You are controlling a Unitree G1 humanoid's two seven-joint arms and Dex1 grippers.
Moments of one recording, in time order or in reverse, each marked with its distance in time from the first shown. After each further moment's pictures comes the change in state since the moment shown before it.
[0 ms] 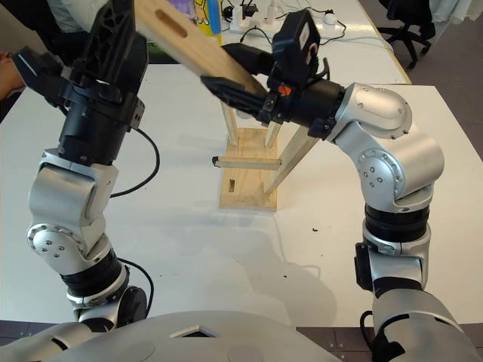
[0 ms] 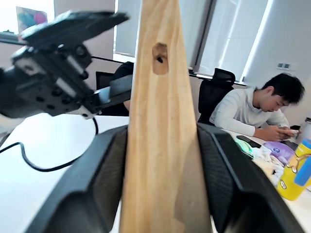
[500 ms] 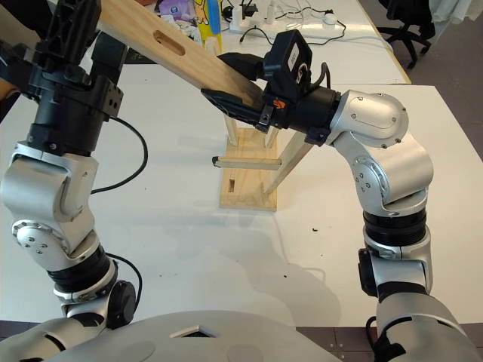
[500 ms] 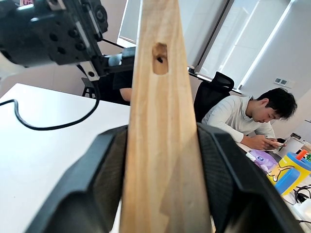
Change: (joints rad) left arm -0.020 0.093 0.013 -0.004 -0.095 -0.119 0.069; right arm 0.037 -0.027 0.036 0.021 -0.114 -0.126 0.026
